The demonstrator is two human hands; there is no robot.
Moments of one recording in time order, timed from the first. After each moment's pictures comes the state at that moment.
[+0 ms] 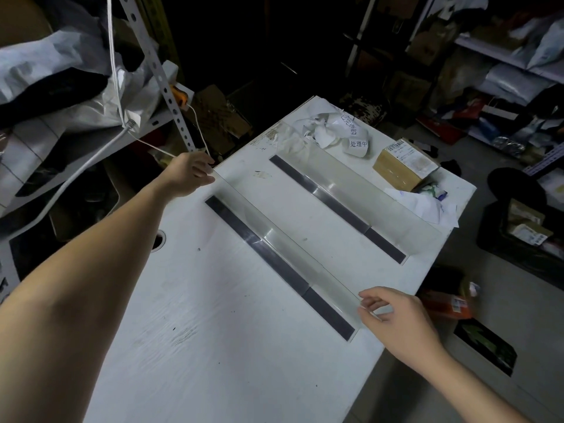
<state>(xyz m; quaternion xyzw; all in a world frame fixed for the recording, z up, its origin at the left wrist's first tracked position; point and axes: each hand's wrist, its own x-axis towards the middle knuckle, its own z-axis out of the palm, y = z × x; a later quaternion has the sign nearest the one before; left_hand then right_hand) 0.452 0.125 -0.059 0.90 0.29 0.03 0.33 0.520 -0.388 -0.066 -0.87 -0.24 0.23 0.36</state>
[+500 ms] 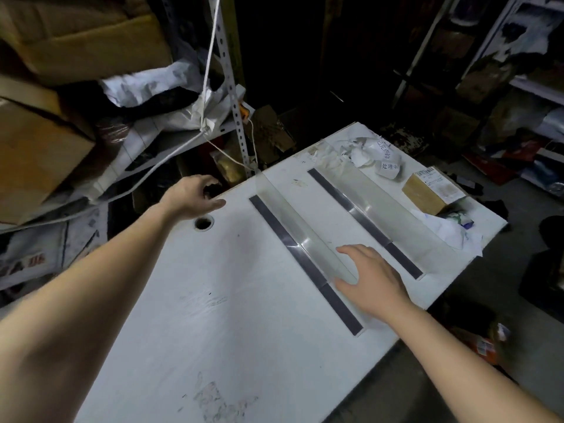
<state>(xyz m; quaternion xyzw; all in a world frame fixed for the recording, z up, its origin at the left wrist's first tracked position) 0.322 0.049 0.021 0.91 0.38 -0.01 0.17 0.515 -0.317 -0.001 -0.86 -0.44 0.19 0.19</state>
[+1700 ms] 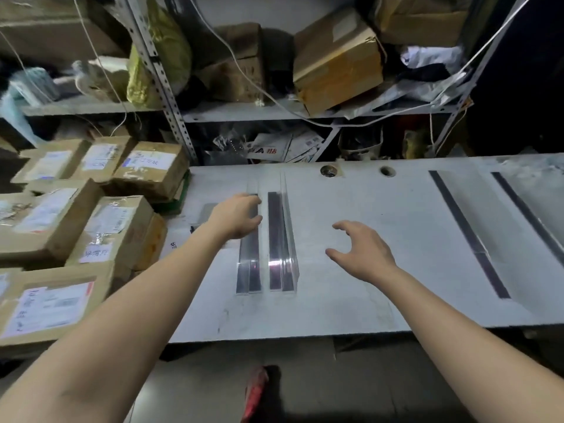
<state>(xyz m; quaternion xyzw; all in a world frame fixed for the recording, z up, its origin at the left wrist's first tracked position) -0.164 -0.219 0.034 0.79 0.60 0.02 0.12 0.112 -0.327 0.033 -0.71 -0.66 0.21 0.13</state>
